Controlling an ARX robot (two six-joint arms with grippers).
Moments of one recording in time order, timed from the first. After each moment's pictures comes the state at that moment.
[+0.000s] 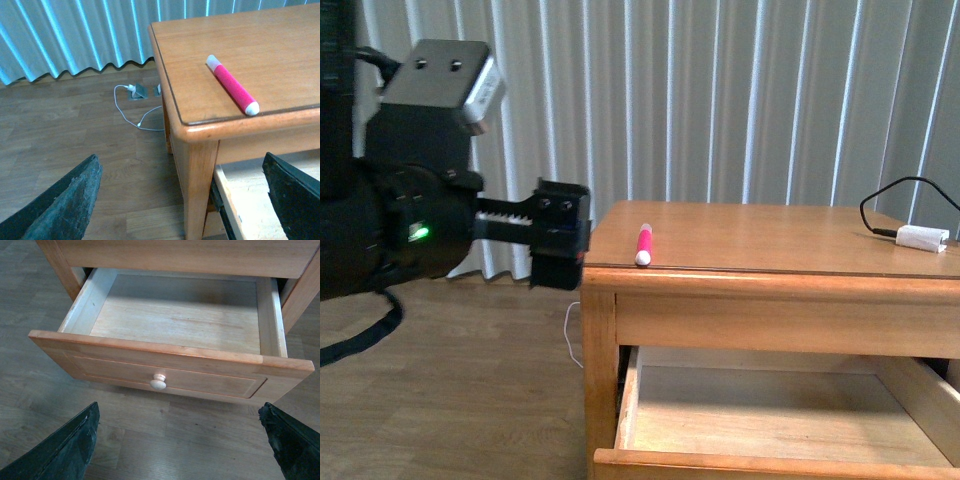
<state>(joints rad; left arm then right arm) -0.37 1.54 0.86 0.58 -0.24 0.07 0.25 0.70 0.48 -0.27 0.06 0.11</state>
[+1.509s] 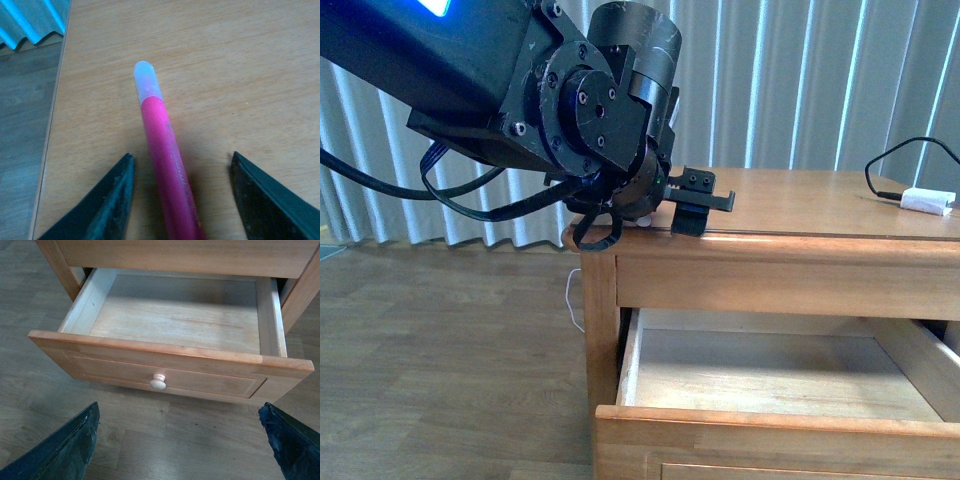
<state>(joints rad) -0.46 2.15 1.71 0.09 -0.30 0.05 0.25 0.70 0.48 -0.27 0.06 0.11</state>
